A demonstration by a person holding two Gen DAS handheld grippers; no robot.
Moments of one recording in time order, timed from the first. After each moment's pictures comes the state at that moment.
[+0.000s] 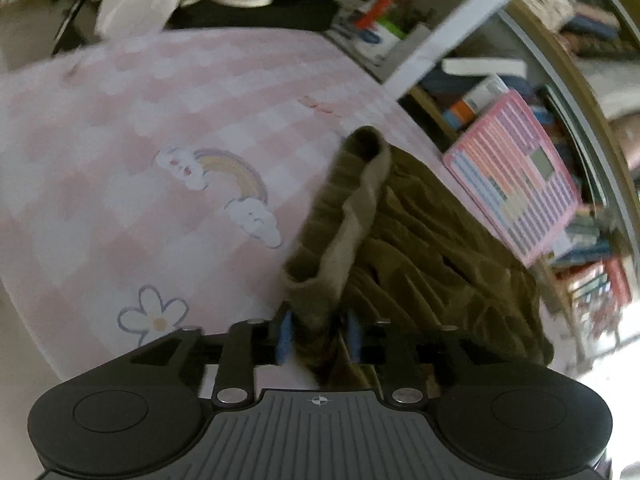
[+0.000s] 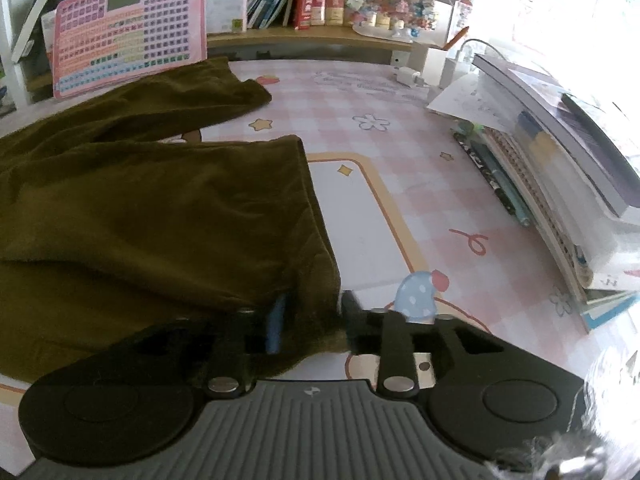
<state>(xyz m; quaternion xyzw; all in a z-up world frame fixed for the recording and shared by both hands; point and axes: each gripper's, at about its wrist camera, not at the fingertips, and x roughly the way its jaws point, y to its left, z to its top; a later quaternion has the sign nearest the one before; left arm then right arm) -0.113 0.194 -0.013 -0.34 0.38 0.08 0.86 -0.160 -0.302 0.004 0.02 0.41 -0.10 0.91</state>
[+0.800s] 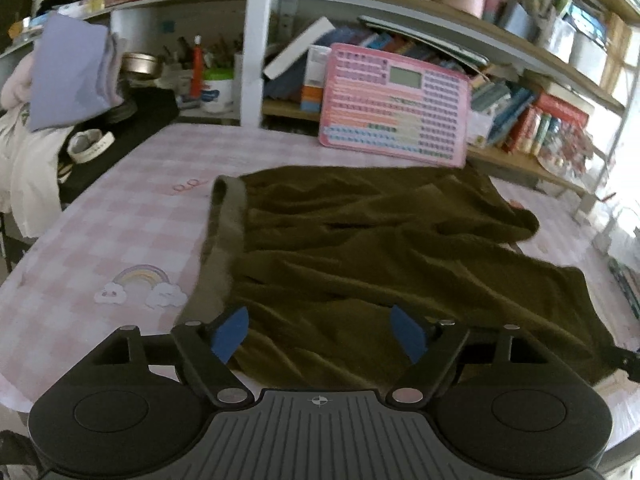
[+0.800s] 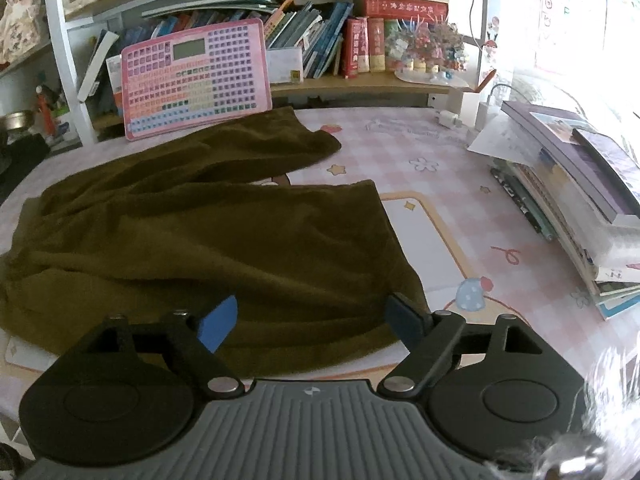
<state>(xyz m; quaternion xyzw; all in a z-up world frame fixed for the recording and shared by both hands) -0.135 0.081 0.059 -0.07 0.36 -0.01 0.93 -0.204 -0.250 0.046 0.04 0.36 -0.05 0.93</state>
